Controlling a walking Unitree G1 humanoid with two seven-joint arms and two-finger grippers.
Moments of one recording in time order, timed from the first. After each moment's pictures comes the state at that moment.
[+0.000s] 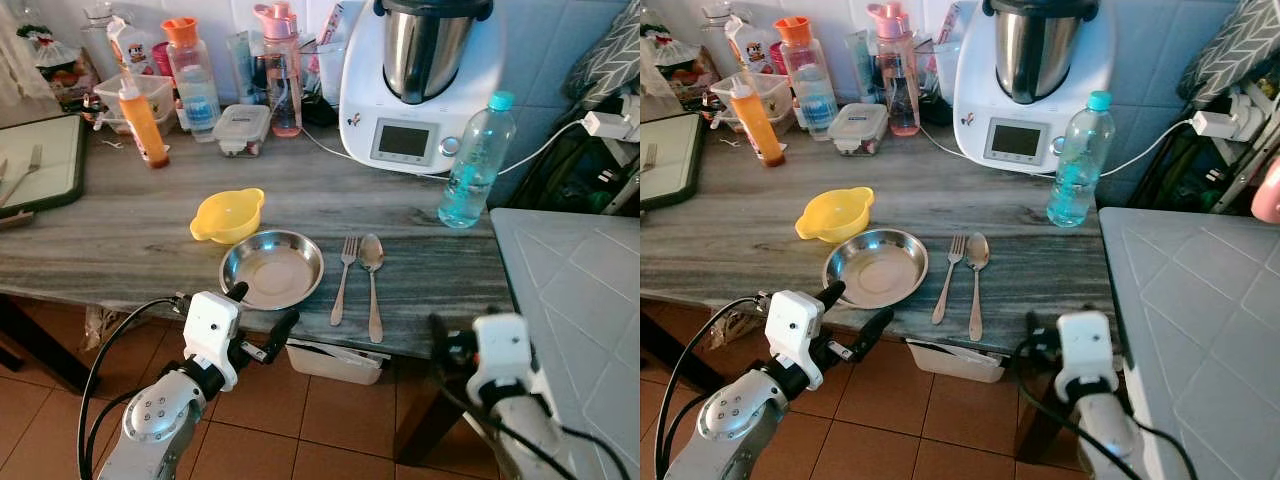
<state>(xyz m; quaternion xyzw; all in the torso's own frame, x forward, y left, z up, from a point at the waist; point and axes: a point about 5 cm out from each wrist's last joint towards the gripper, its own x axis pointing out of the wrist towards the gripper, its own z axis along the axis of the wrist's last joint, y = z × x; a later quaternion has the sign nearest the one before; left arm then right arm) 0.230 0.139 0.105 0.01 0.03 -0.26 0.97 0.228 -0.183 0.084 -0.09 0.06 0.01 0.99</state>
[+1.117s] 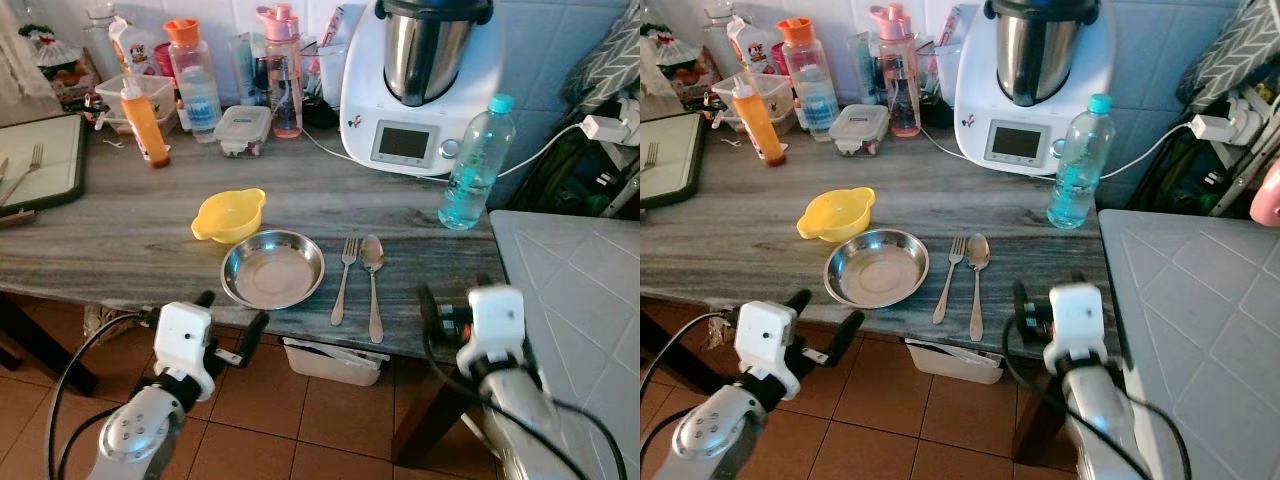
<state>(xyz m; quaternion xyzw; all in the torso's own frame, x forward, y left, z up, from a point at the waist) 0.219 0.169 0.099 0.03 0.05 -0.16 0.99 0.247 -0.167 0.110 -0.08 0.00 0.04 1.00</state>
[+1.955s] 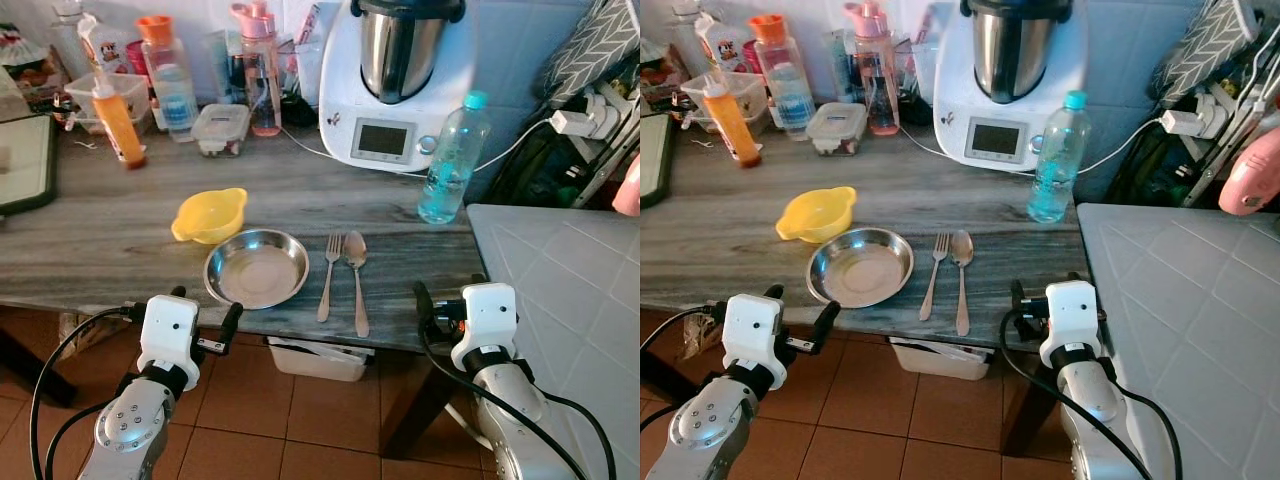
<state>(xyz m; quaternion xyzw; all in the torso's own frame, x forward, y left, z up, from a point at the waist) 0.228 0.179 0.096 0.07 0.07 -0.09 0.99 0.252 -0.166 0.101 -0.07 0.02 0.04 1.00</state>
